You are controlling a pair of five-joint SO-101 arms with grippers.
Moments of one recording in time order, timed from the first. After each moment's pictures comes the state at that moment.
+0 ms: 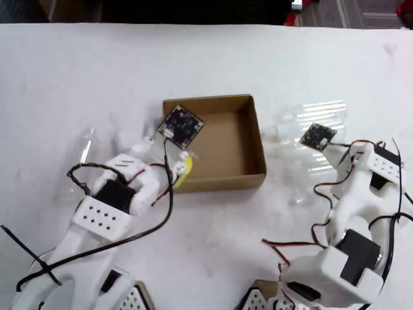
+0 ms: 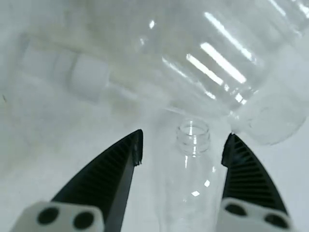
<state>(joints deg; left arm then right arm) 17.5 -43.1 56.7 41.5 -14.2 29.7 -0.6 29.0 57.7 85.2</state>
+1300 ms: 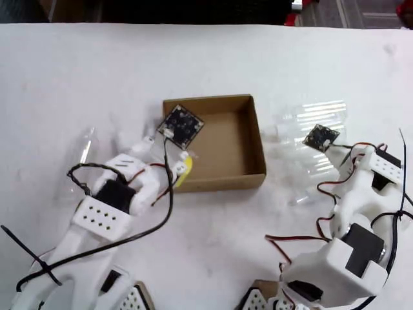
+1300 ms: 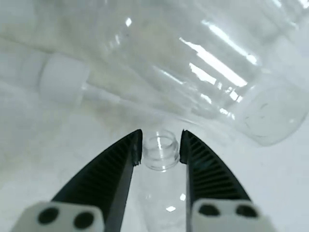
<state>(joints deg) 17.5 -43.1 56.7 41.5 -14.2 31.0 2.8 29.0 52.6 85.2</state>
